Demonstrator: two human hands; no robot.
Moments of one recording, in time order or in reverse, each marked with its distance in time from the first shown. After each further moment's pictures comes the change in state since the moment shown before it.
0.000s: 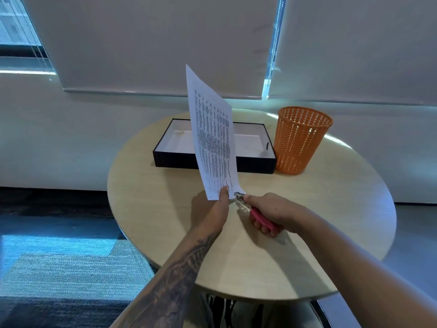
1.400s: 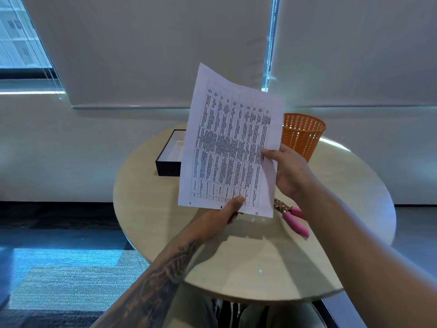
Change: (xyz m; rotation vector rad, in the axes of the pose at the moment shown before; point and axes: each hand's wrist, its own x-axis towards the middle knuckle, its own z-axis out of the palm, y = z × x) left_hand -0.018 0.029 -0.034 0.273 -0.530 0.096; right_hand -0.005 -0.044 -0.057 0.834 0.191 -0.513
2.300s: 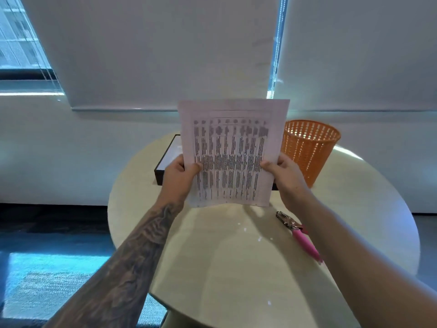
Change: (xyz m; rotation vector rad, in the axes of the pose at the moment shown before) left_hand 0.101 -0.006 -0.082 -0.460 0.478 0.210; right_hand 0.038 0.025 0.002 -0.231 -0.016 -0.140
